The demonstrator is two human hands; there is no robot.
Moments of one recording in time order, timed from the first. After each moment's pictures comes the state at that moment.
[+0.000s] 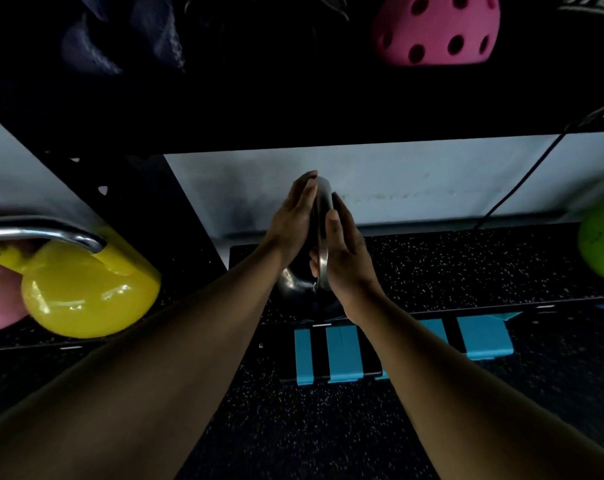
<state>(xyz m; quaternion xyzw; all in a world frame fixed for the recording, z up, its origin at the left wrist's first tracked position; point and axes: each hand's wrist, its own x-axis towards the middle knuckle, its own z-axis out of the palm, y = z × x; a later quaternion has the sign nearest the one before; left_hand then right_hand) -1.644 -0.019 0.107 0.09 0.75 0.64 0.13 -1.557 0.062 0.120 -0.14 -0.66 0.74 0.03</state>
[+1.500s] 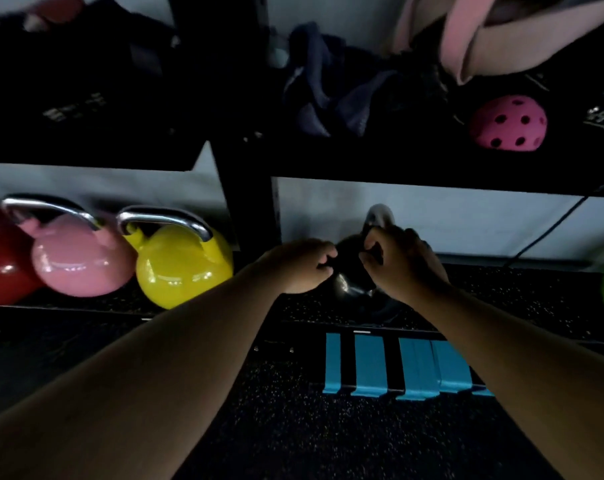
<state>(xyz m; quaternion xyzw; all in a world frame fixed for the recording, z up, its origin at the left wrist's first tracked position) -1.582 -0.160 0.176 0.26 0.93 0.19 0.16 -1.541 0.038 0.181 0.03 -0.99 0.14 0.06</state>
